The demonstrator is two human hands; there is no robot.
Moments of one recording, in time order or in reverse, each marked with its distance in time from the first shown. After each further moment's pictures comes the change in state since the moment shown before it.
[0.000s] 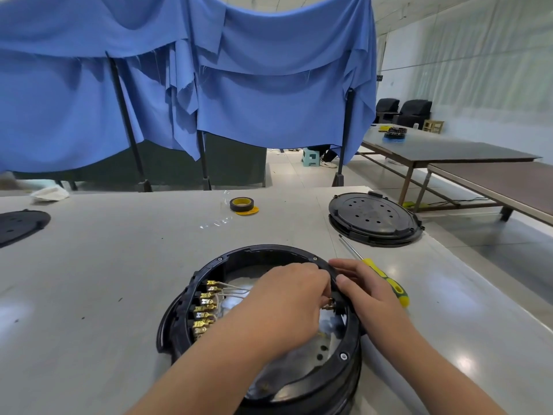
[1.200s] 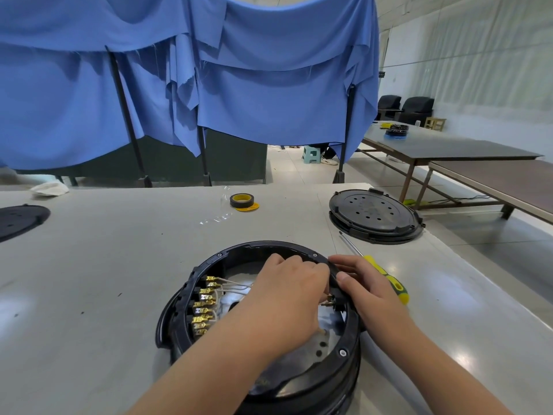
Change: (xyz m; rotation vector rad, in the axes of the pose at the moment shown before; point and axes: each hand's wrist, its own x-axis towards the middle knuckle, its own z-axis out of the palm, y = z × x) left_hand -0.004 0.004 0.001 0.165 0.042 0.009; right_hand -0.002 -0.004 -0.001 -0.035 -0.037 0.003
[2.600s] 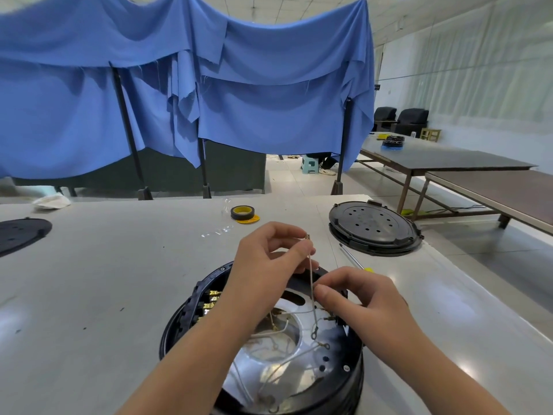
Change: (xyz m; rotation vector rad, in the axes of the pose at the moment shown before) left_hand 0.005 -0.024 -0.020 -1.391 0.404 -0.332; right_hand -0.014 -0.049 0.006 -0.170 -0.094 -0.185
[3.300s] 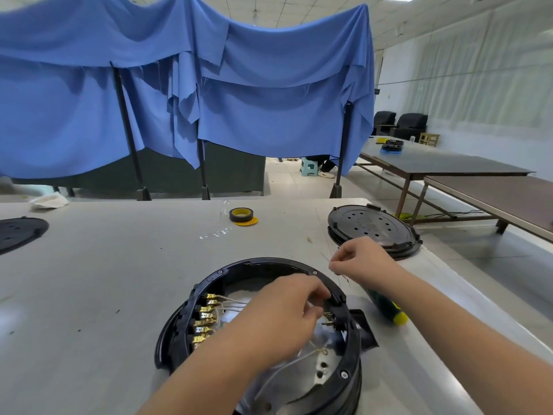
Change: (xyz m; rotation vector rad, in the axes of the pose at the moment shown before) left_hand -0.011 -0.026 0.009 0.880 -0.381 0.074; right_hand 0.091 0.042 -0.029 -0.533 -0.105 0.344
